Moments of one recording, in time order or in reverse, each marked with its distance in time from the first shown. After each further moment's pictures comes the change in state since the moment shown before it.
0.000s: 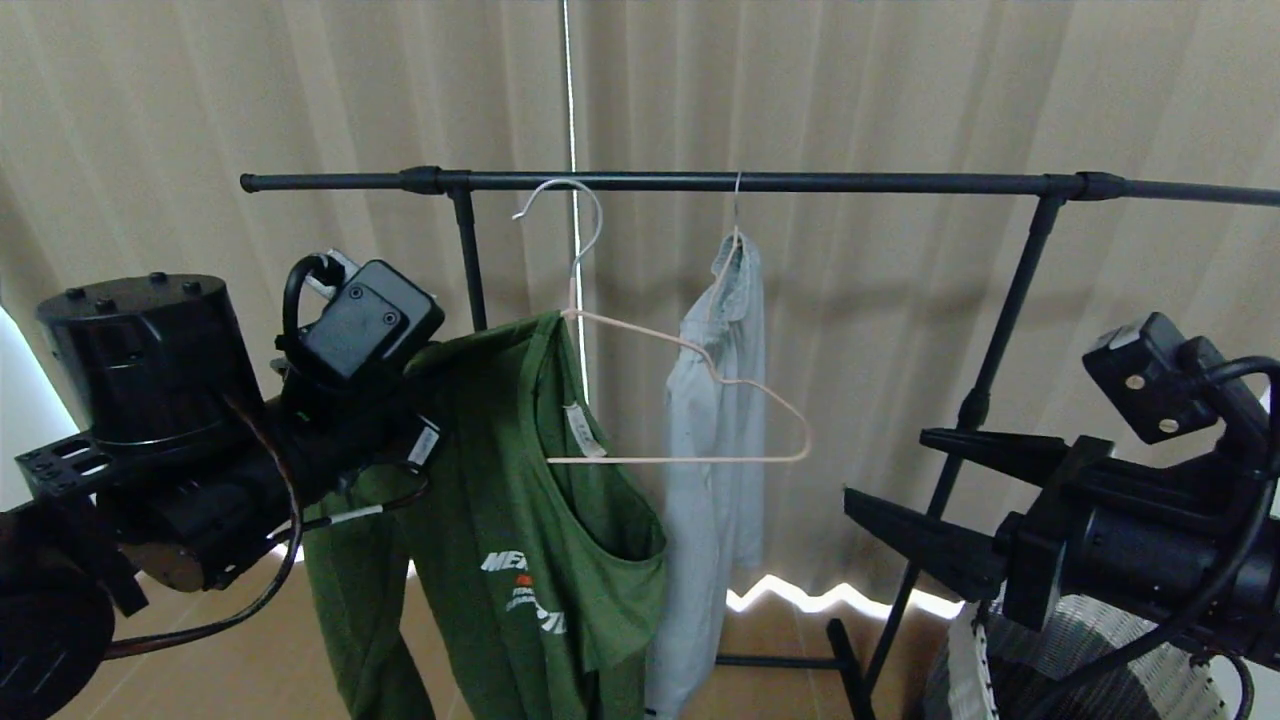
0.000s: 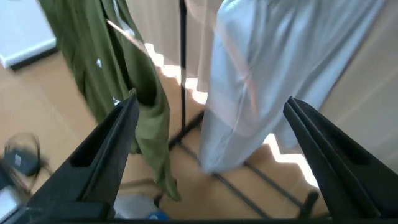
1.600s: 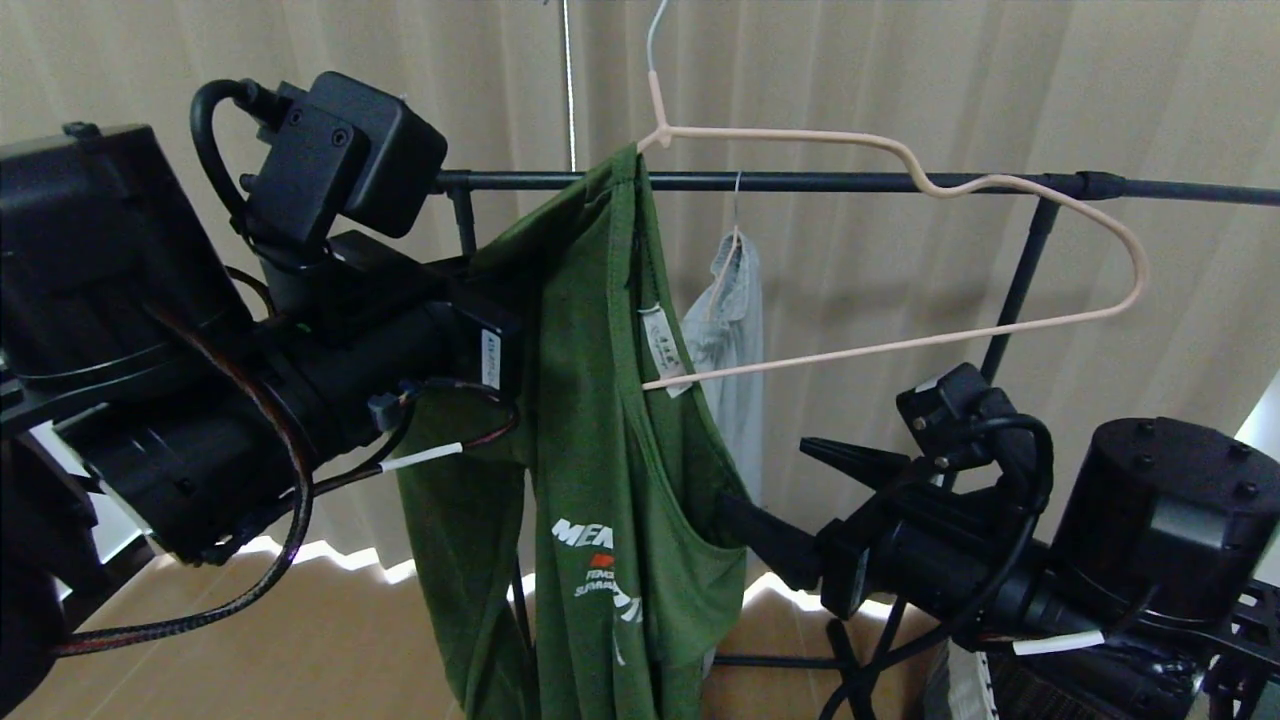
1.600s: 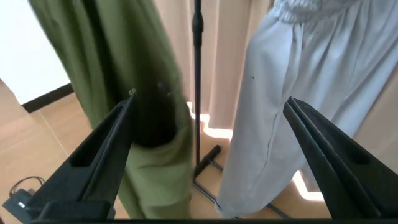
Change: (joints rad) left arm -0.223 -0.051 -0.184 0.039 -0.006 -0.266; right arm 0.157 0.338 0.056 -0.485 -0.125 0.064
